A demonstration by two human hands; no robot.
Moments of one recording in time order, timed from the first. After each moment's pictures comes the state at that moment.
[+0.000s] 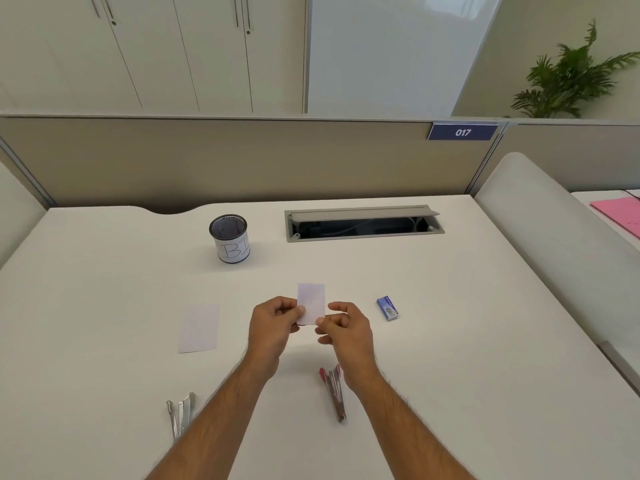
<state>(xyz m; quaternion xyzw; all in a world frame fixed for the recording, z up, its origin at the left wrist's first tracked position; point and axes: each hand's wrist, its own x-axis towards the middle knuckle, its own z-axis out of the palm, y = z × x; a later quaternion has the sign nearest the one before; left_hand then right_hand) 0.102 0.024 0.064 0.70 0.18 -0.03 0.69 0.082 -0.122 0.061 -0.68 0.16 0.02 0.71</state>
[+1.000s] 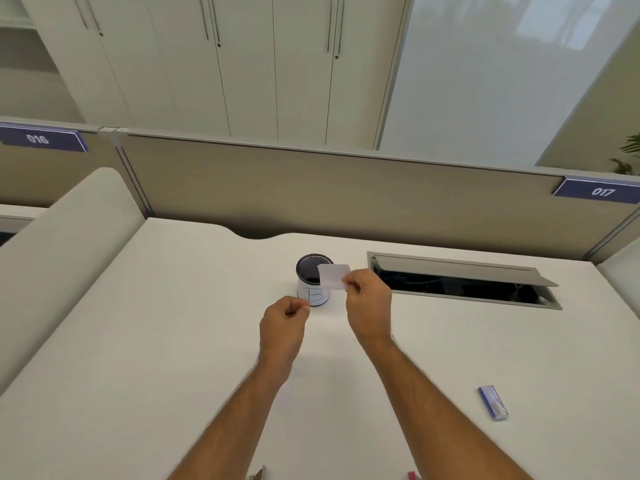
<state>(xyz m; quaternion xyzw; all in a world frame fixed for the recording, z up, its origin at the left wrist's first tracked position) 0.190 0.160 0.092 0.71 0.27 0.07 0.65 0.260 0.024 0.098 -0.88 -0.05 -0.16 0.45</state>
